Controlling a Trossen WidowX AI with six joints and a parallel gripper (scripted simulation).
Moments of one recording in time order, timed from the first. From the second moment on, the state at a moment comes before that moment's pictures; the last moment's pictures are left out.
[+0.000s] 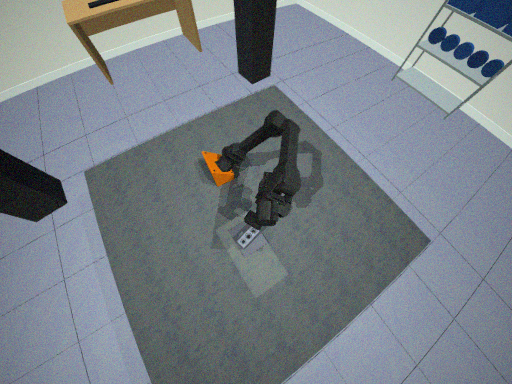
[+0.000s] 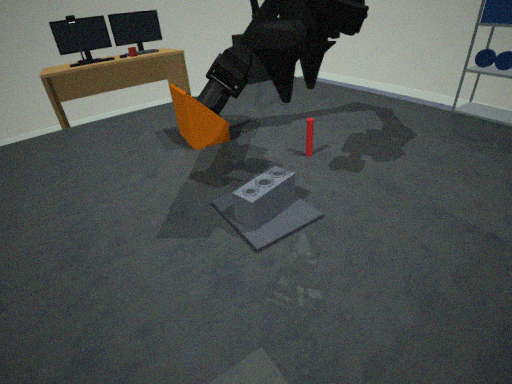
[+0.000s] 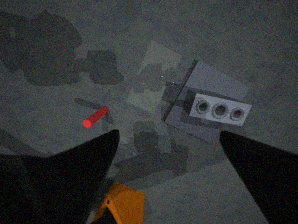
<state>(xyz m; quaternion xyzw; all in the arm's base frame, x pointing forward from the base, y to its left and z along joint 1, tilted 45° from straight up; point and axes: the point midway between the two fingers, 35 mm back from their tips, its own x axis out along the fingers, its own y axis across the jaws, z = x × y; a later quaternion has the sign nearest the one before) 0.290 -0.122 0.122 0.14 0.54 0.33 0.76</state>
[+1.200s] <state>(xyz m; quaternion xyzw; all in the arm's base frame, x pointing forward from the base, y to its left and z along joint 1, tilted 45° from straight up) 0.233 -0.011 0.153 0.64 0.62 -0.14 0.43</state>
